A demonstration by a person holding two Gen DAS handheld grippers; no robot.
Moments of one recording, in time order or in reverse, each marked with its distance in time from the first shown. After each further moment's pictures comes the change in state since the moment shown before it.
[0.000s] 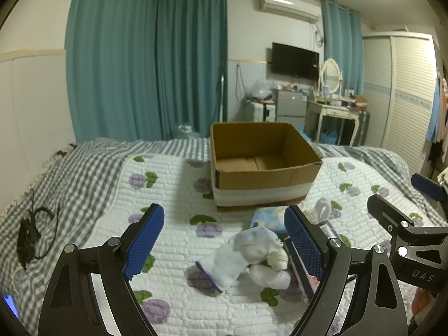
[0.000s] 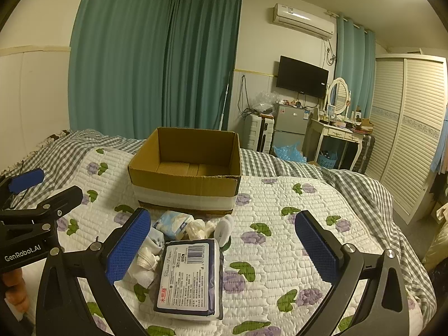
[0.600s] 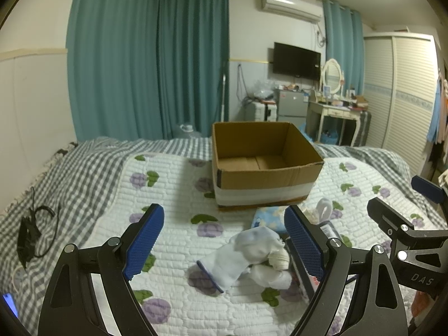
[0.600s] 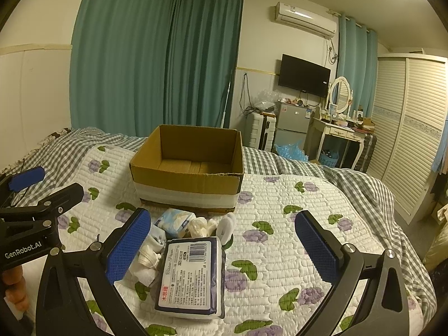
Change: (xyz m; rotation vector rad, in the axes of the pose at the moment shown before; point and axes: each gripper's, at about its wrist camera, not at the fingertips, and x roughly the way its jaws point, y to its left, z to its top) left arm -0.001 0.001 0.001 -0.001 0.000 0.001; right arm 0.005 0.004 -0.009 -0.008 0.006 0.009
